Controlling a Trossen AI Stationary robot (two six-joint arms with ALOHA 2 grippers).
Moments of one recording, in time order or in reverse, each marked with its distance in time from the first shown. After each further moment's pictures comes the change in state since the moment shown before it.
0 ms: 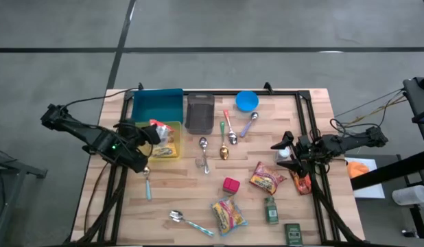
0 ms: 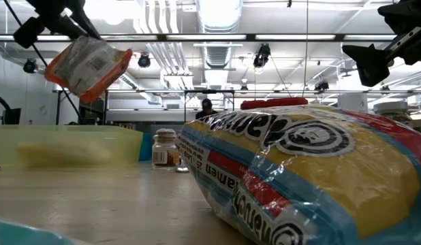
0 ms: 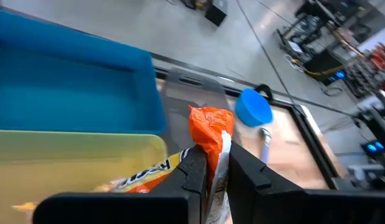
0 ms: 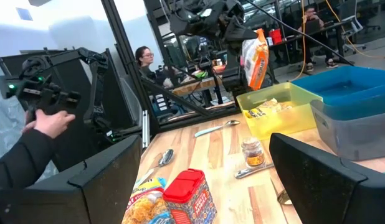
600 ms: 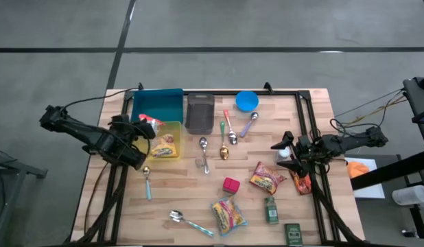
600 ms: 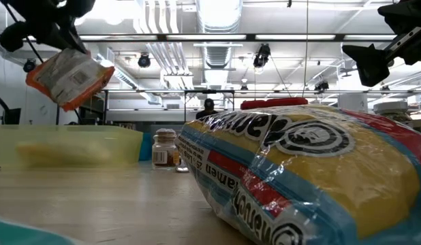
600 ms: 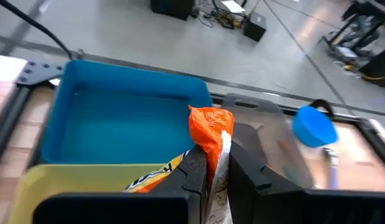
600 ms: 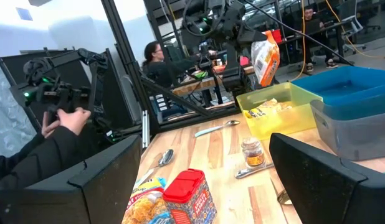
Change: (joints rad) left arm 0.058 0.000 -0.044 -0.279 0.003 -0.122; right arm 0.000 0.000 0.000 0.000 0.000 0.000
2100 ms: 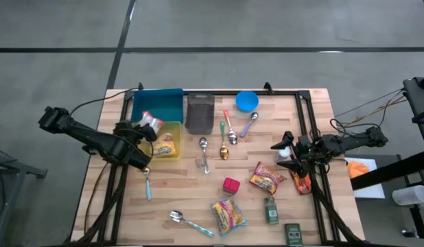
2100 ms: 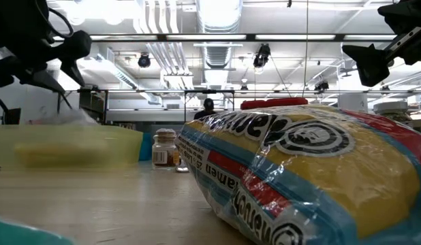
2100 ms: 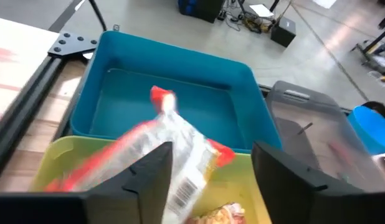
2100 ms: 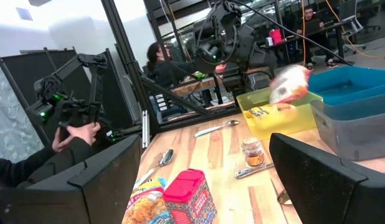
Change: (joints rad) left arm 0.033 0.000 -0.264 0.158 0.023 -0.122; right arm 0.000 0.000 0.000 0.000 0.000 0.000
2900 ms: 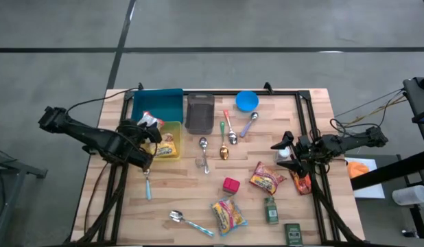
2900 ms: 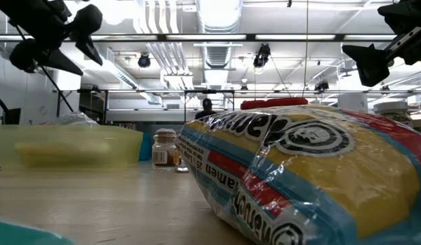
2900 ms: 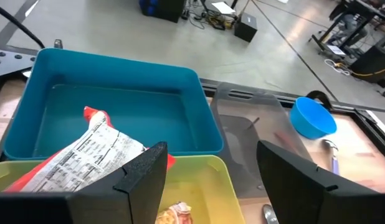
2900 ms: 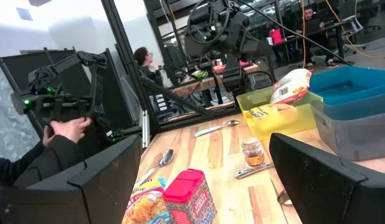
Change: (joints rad) left arm 0.000 0.000 0.135 0.142 -0.058 0.304; right arm 0.000 0.000 0.000 0.000 0.000 0.000
